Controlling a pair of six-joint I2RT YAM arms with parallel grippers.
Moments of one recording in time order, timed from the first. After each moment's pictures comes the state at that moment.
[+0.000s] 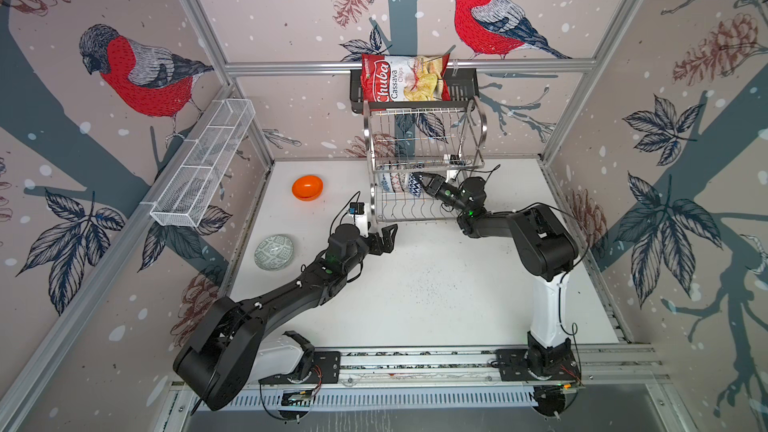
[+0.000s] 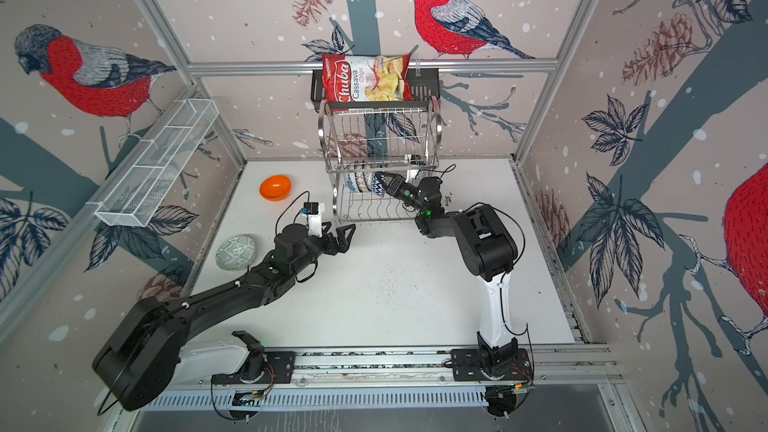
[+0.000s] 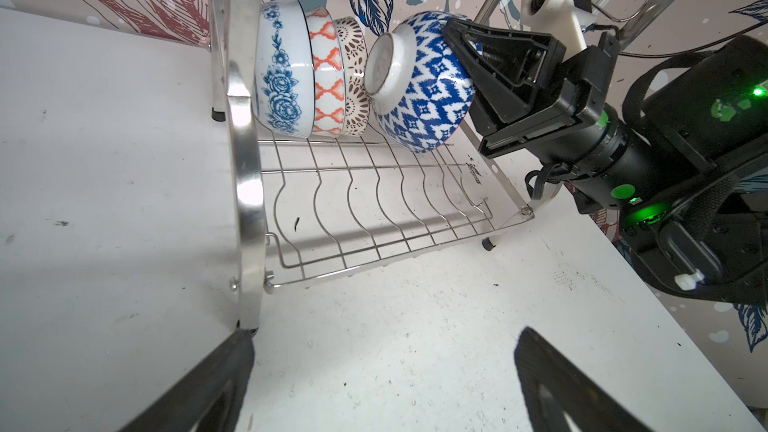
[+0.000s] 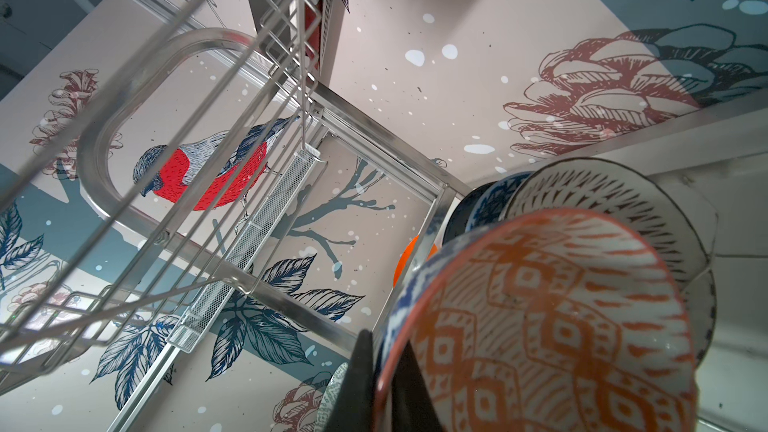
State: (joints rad) left arm -0.57 1.24 0.50 0.43 0.02 -0.45; right arm 0.45 2.10 1.14 1.11 -0.56 1.00
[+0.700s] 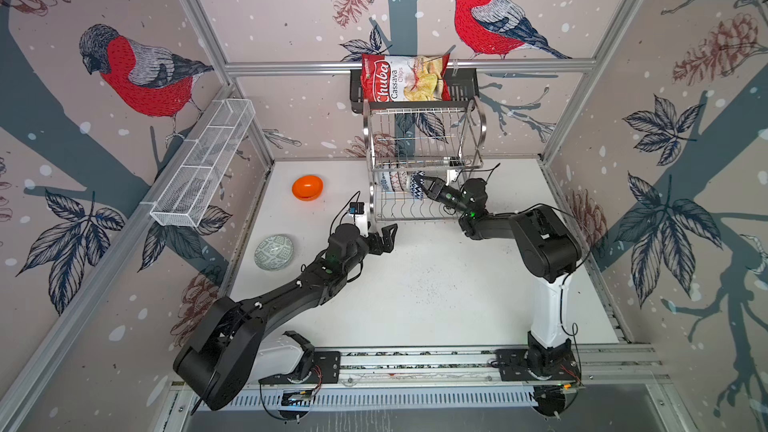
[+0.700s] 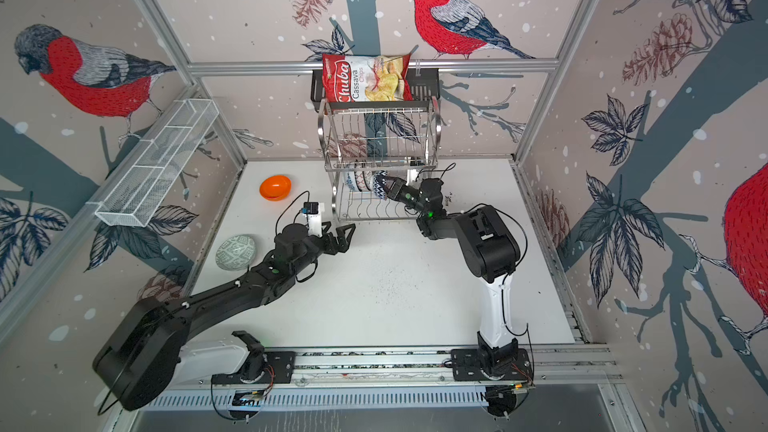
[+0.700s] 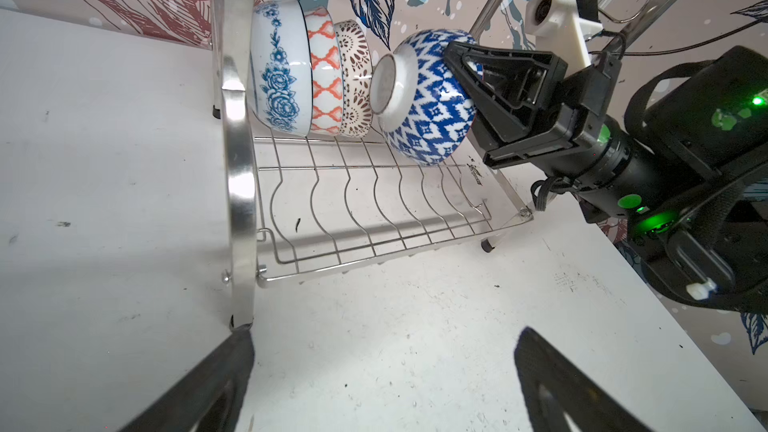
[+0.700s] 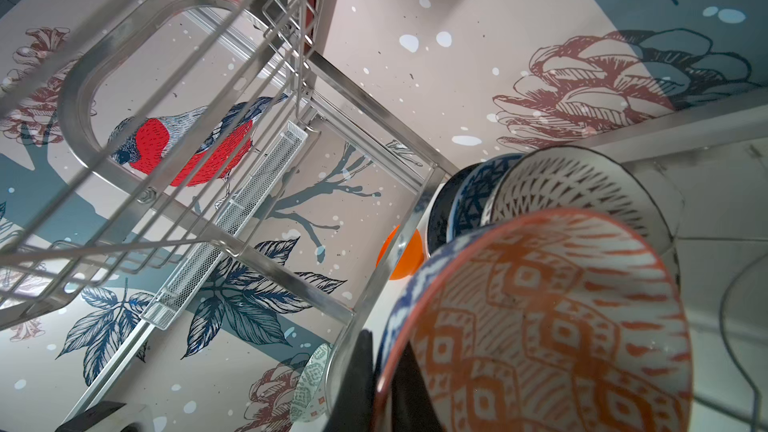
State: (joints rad) left arm -0.57 1.24 0.51 0.42 0.02 -0.45; right arm 0.44 2.07 1.09 1.07 -0.58 0.92
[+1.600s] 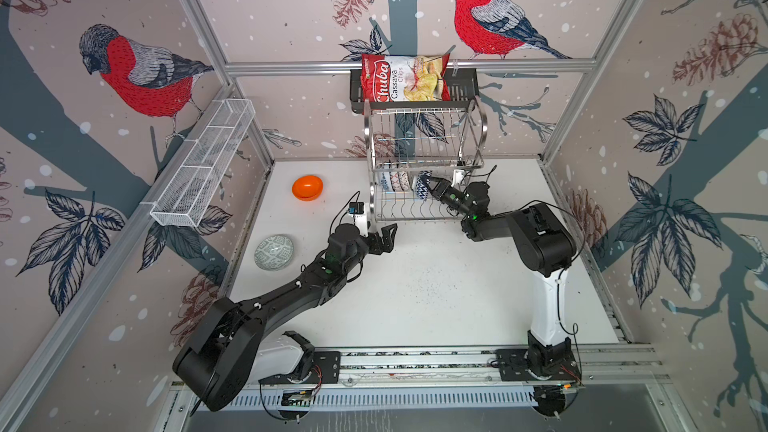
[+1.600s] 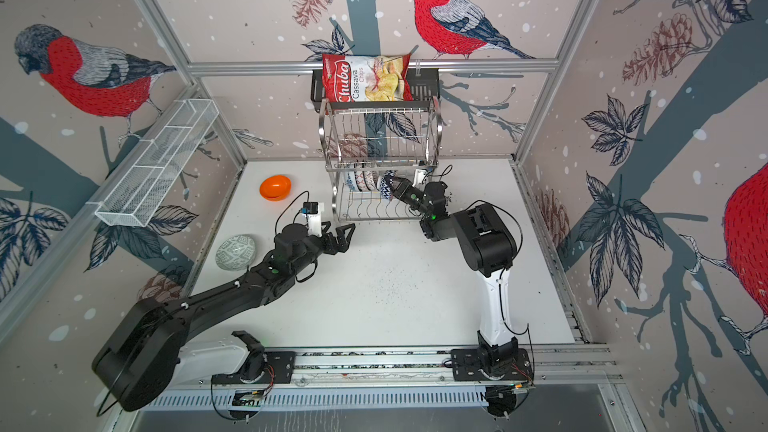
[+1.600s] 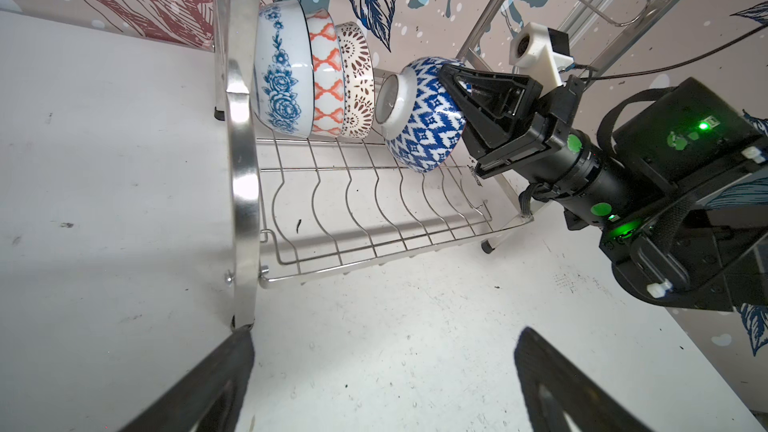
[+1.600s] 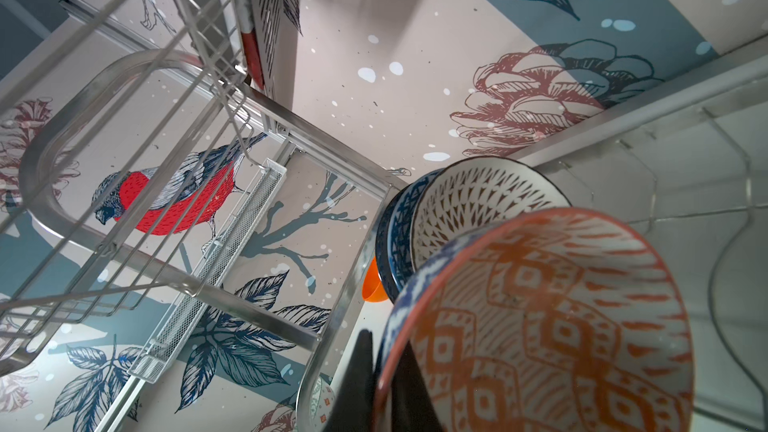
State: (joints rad) left arm -0.57 1.24 0.51 0.42 0.01 -0.45; right arm 0.40 2.14 1.09 1.16 -0.52 1.04
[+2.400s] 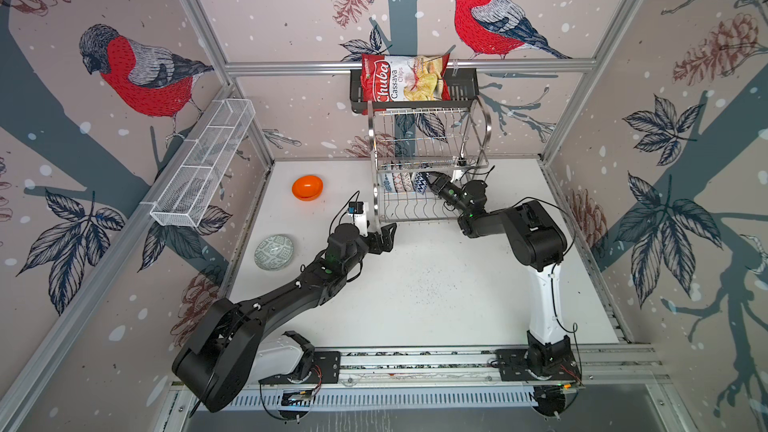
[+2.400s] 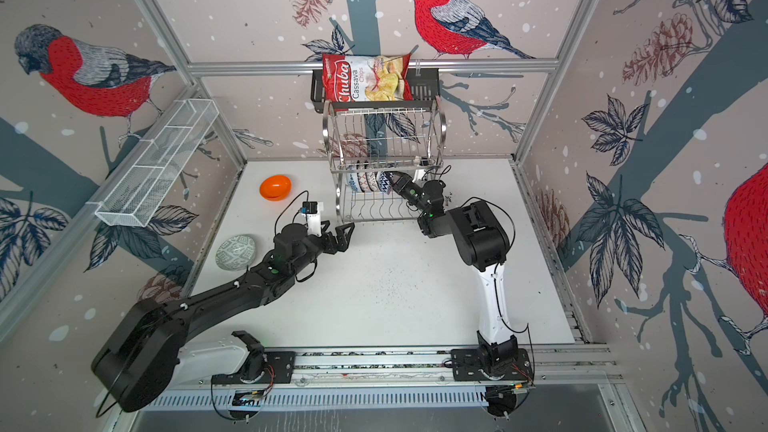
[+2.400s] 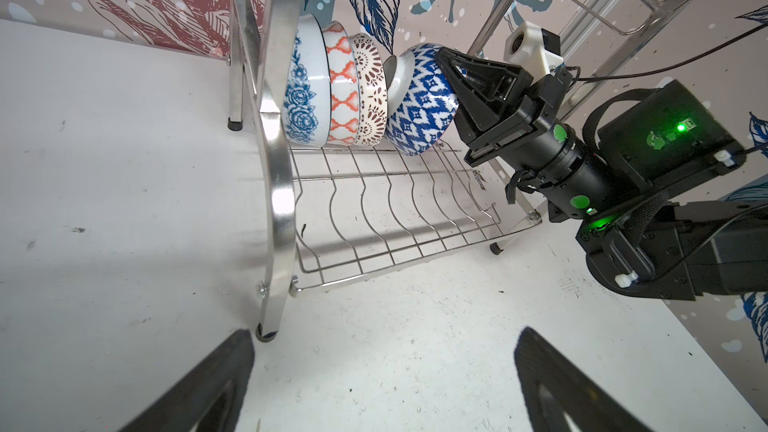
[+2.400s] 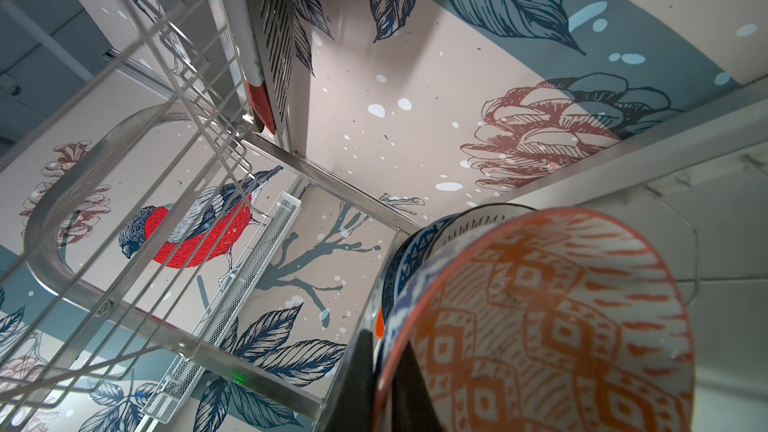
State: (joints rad) left arm -0.57 1.23 0.51 0.42 0.00 -0.44; right arm 0.41 2.22 1.18 1.23 -0.47 1.10
